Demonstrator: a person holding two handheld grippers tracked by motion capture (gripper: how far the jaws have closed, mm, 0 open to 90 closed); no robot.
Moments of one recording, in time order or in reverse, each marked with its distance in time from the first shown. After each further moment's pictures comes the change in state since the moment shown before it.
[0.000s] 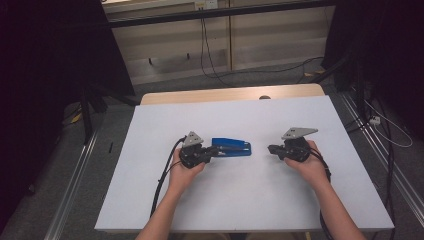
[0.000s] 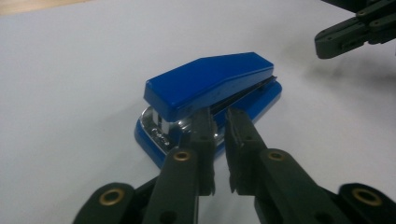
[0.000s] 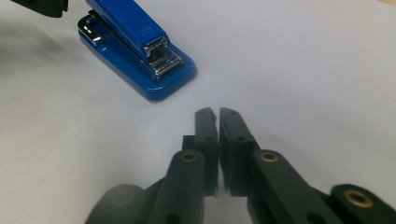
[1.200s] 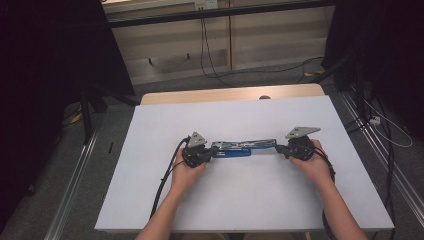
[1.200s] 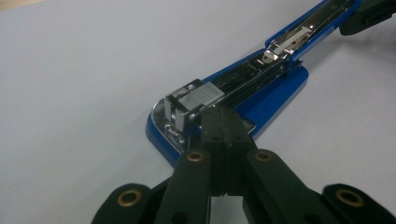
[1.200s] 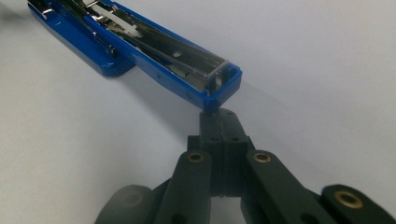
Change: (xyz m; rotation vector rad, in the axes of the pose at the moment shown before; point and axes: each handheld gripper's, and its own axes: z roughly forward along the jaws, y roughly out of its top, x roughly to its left) left arm 0.004 -0.005 0.015 0.047 0.065 0.047; right arm -0.016 -0.007 -0.002 0.066 -0.071 -0.003
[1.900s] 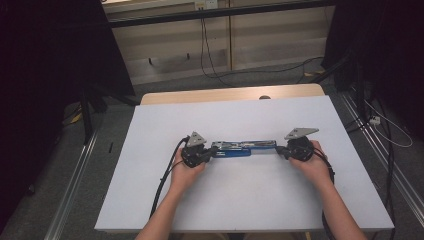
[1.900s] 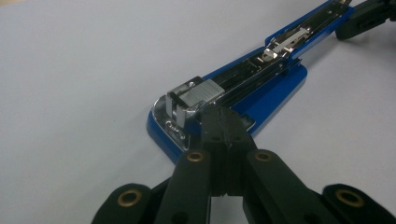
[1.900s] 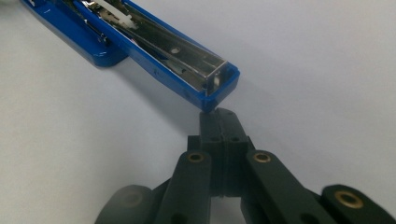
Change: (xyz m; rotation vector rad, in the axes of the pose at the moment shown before) left arm 0.001 0.001 -0.002 0.017 0.001 0.003; right arm 0.000 -0.003 0.003 0.024 -0.011 -0.006
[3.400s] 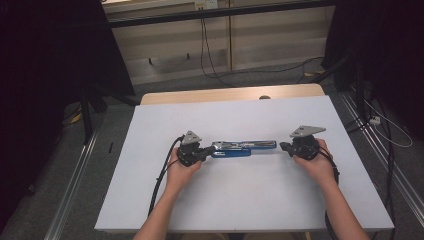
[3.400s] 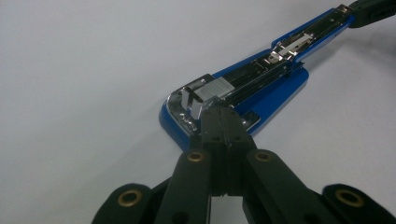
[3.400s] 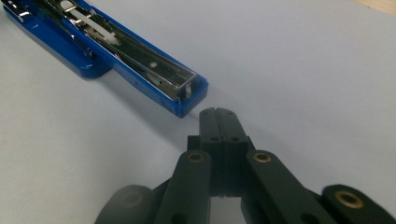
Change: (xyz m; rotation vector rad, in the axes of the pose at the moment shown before) left arm 0.005 0.002 -0.010 -0.002 -0.011 -0.061; right arm -0.005 0.001 -0.012 -0.034 -0.057 0.005
